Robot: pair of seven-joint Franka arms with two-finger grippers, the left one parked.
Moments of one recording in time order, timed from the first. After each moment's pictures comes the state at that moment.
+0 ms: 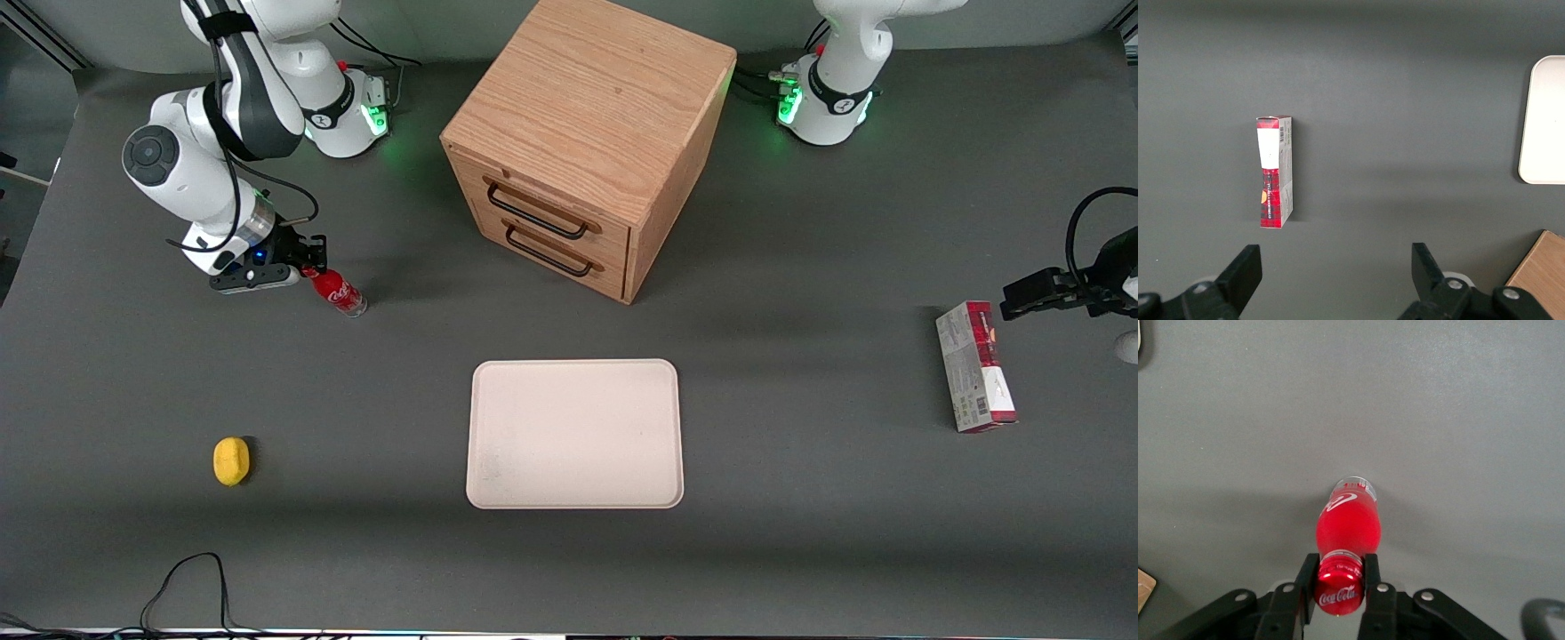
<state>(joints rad) 0.24 -0.19 -0.13 -2.56 0.03 2.32 0.01</state>
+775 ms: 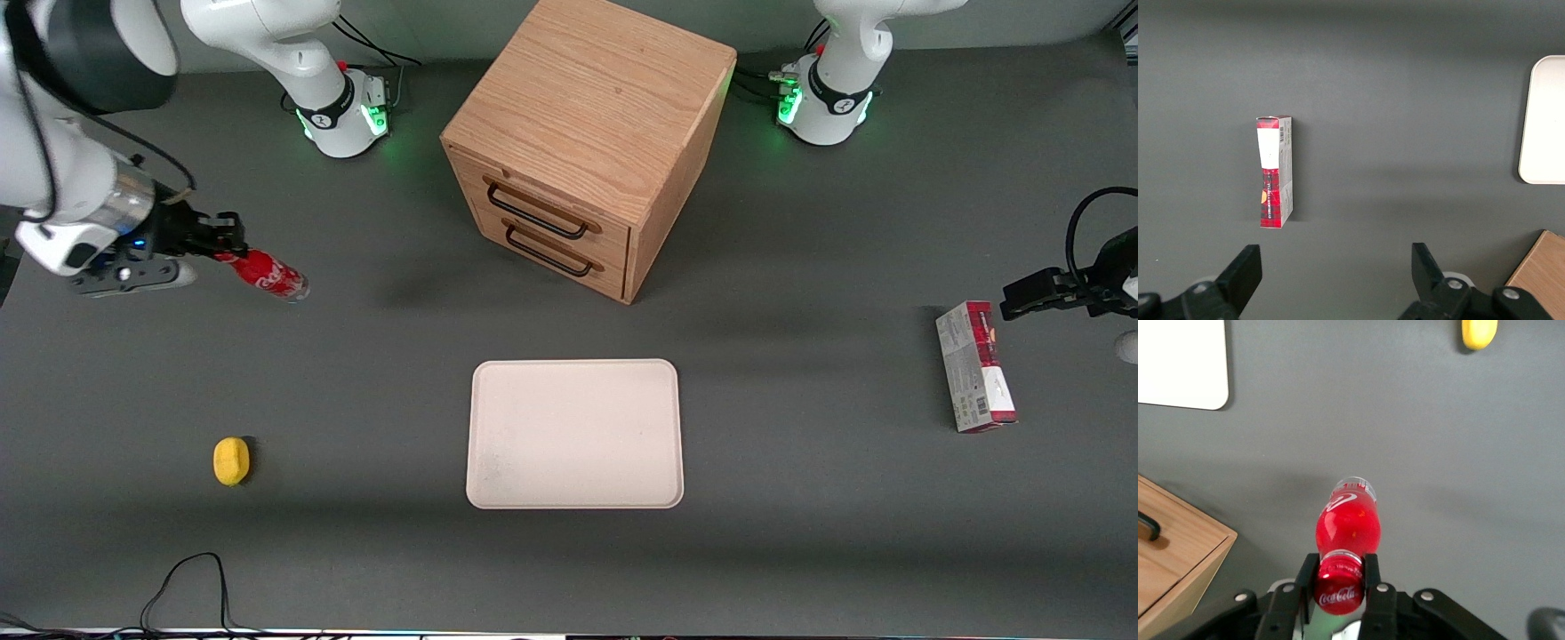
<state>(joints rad) 0.23 -0.02 -0.14 -1.74 0.03 1.54 0.02</state>
